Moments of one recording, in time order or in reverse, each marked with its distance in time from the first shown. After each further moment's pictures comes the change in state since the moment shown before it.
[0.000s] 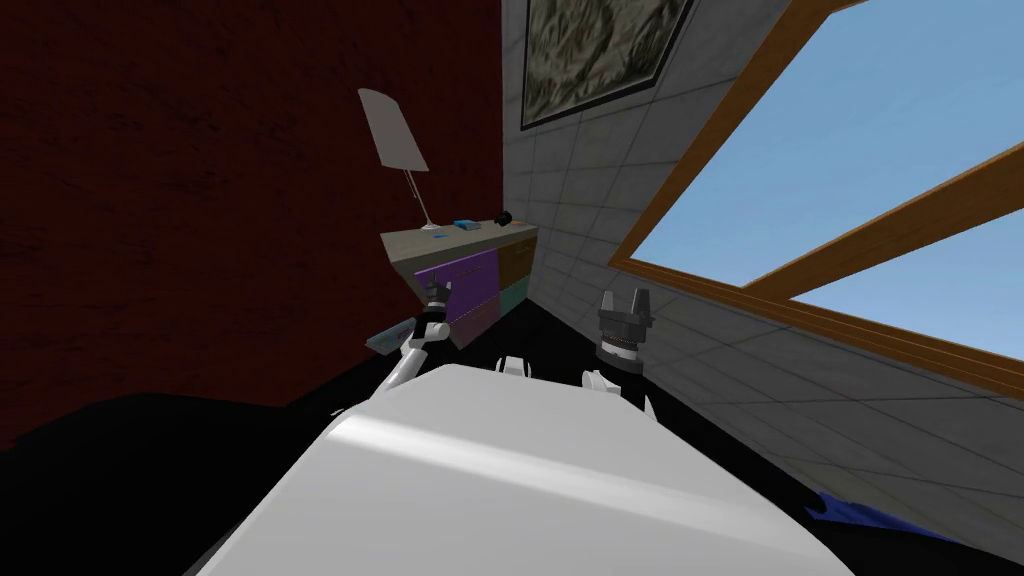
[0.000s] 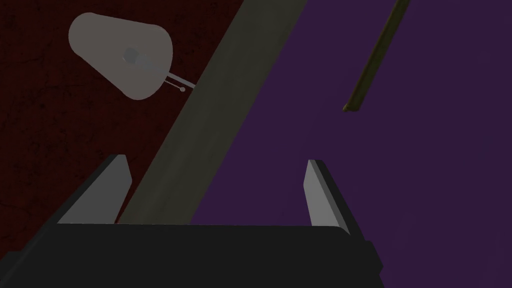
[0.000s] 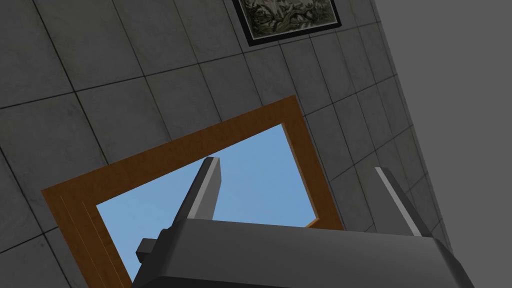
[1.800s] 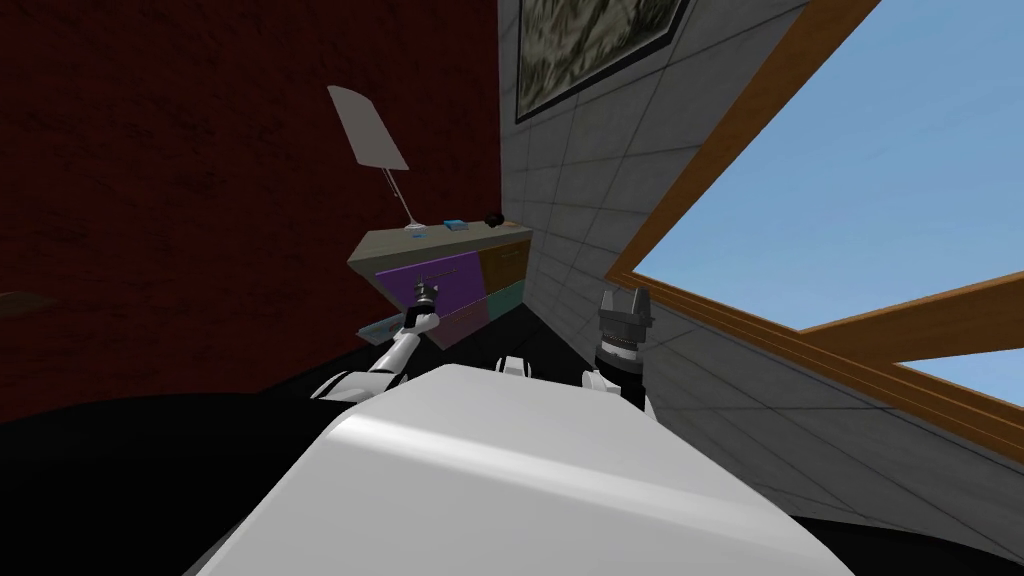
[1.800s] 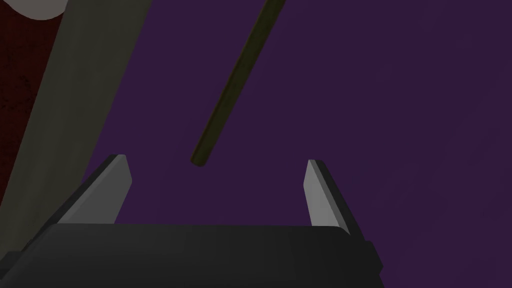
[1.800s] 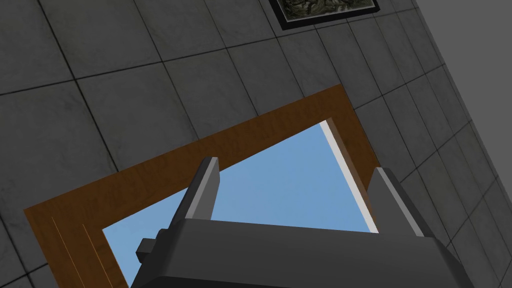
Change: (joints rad) left arm -0.217 0.151 0.037 0.464 0.248 0.029 0.048; right arm 0.000 0.000 0.000 0.000 0.000 0.000 0.000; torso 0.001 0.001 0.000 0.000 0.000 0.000
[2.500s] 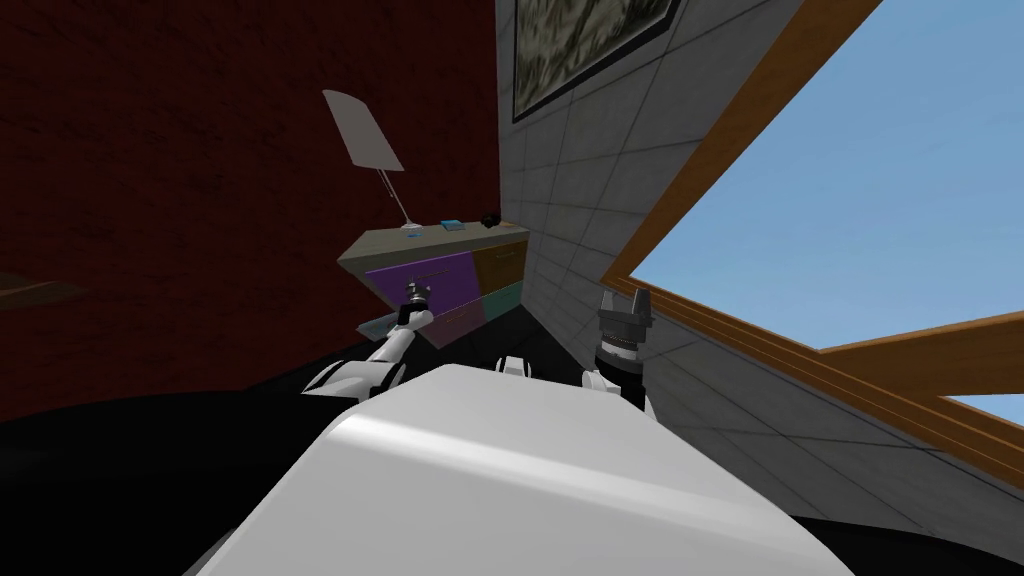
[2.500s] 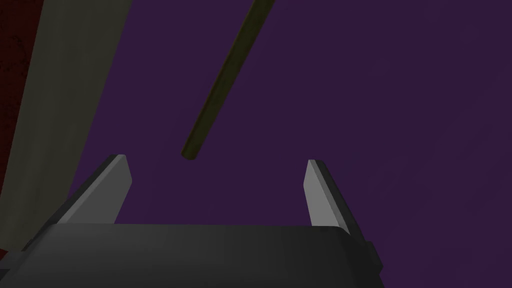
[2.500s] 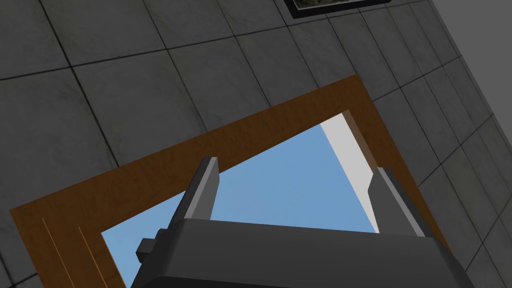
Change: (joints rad) left arm -0.072 0.065 0.009 0.161 0.081 0.001 0.023; right arm 0.000 0.000 0.000 0.000 0.000 0.000 0.000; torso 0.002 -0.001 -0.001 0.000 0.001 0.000
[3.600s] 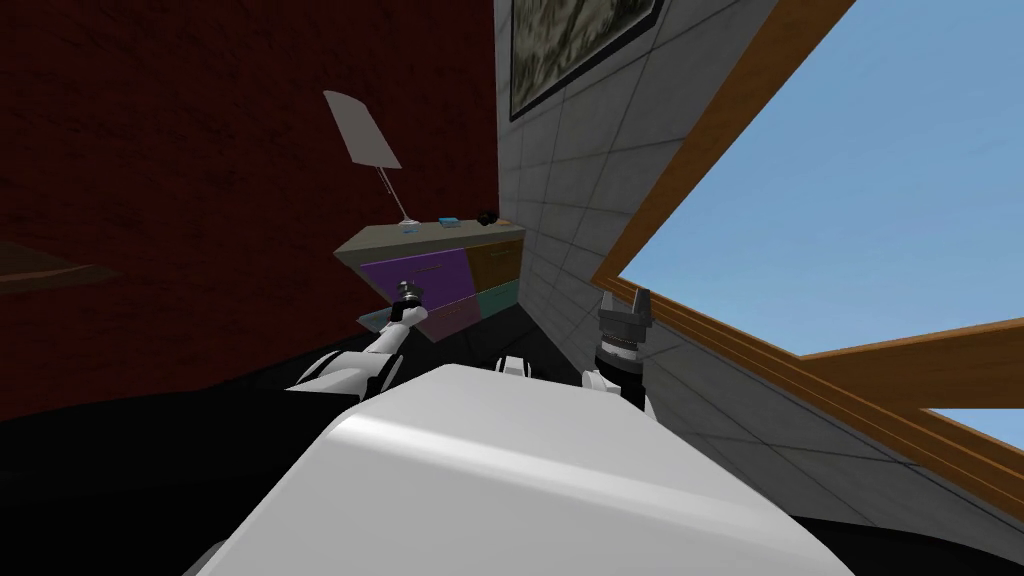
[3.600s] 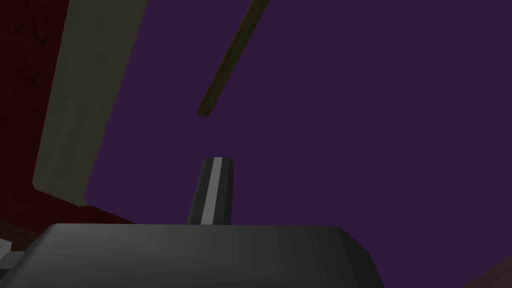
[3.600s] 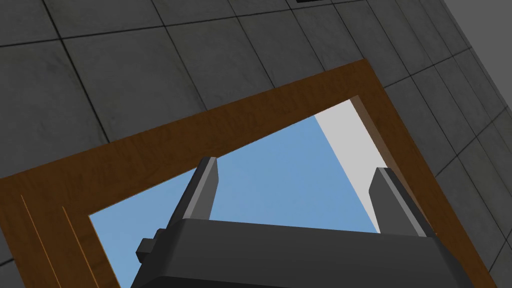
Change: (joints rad) left arm -0.062 0.065 -0.003 0.122 0.059 0.007 0.025; right arm 0.000 0.000 0.000 0.000 0.000 0.000 0.000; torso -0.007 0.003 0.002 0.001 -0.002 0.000
